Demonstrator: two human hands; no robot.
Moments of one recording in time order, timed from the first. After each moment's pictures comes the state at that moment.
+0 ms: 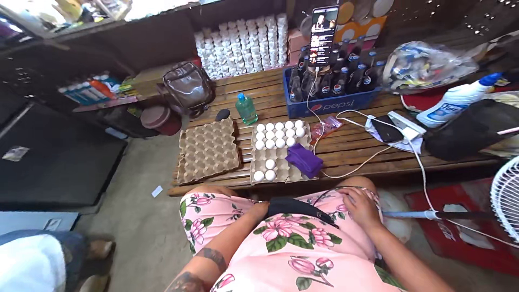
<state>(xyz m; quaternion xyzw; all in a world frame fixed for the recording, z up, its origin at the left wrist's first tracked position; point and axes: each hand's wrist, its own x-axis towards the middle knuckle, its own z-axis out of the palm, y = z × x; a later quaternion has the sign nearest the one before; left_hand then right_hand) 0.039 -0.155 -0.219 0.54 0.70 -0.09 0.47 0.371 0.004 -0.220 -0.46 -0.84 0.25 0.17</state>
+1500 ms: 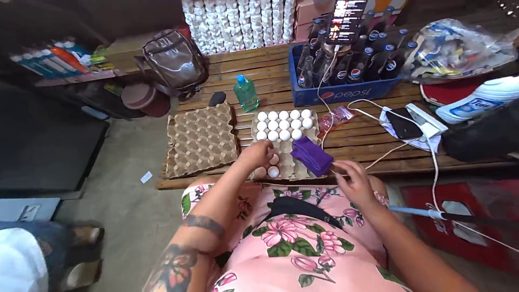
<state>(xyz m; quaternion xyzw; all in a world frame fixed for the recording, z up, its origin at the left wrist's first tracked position) -0.049 -0.025 -0.134 0.58 0.74 0.06 0.33 0.292 0.041 -0.182 -0.36 -0.86 0.25 0.28</state>
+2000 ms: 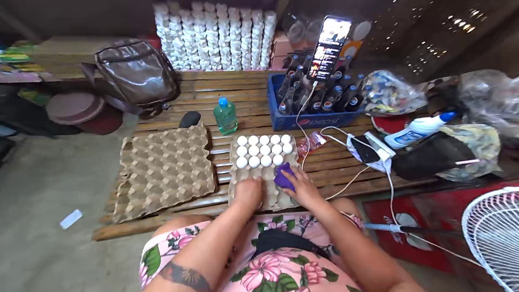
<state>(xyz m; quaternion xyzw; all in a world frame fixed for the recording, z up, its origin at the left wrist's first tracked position) -0.007 -0.013 -0.152 0.55 0.77 -0.08 0.31 0.183 0.077 -0.185 -0.42 -0.87 0.23 -0.09</state>
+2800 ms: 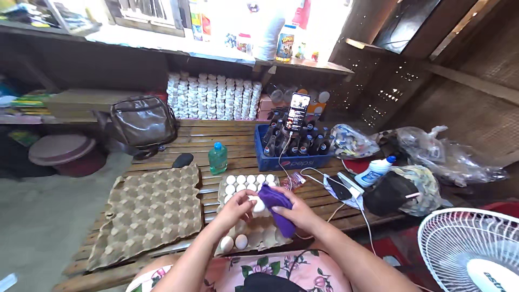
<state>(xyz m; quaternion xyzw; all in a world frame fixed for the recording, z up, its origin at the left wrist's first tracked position) -0.044 -0.030 -0.094 0.44 0.51 0.50 0.54 0.180 0.060 -0.046 -0.28 -0.77 0.54 0.19</state>
